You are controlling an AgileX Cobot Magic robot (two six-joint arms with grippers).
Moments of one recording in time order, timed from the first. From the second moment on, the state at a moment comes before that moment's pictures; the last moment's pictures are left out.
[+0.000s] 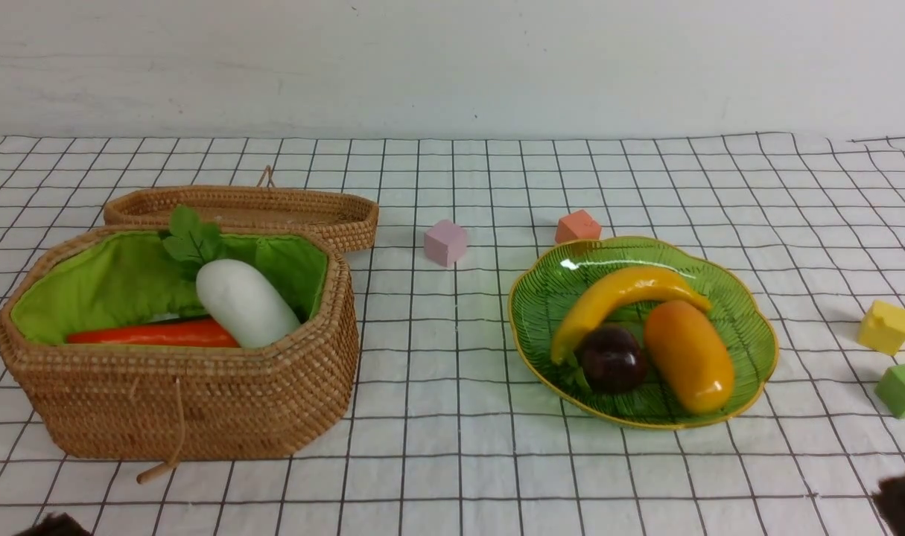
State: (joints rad) right arm 0.73 0.88 -1.05 0.05 1.26 0.17; left arm -0.66 0.04 -0.19 -0.07 0.23 -0.20
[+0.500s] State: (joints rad) right arm 0.59 0.55 -0.91 -0.02 1.23 0.08; left arm -0.66 0.04 -0.07 -0.07 0.27 -0.20
